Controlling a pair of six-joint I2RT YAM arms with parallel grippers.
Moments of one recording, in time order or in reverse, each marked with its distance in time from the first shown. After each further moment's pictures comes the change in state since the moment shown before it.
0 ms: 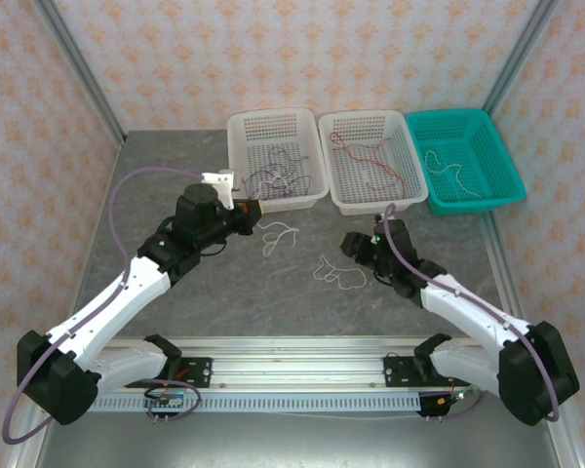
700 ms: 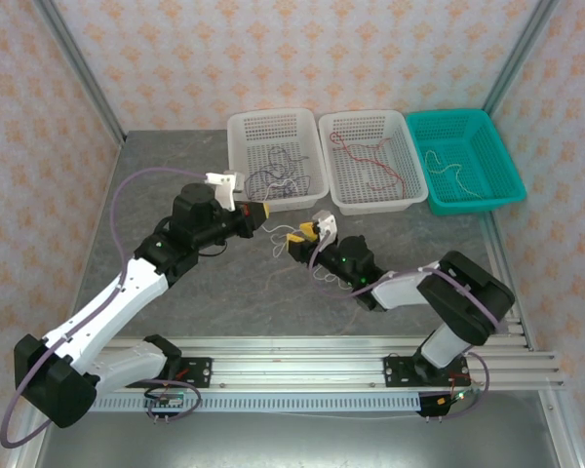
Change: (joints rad) left arm 0.000 -0.023 0.010 -0.004 0.128 -0.033; right arm 0.222 0.545 -0.047 1.070 0.012 -0.509
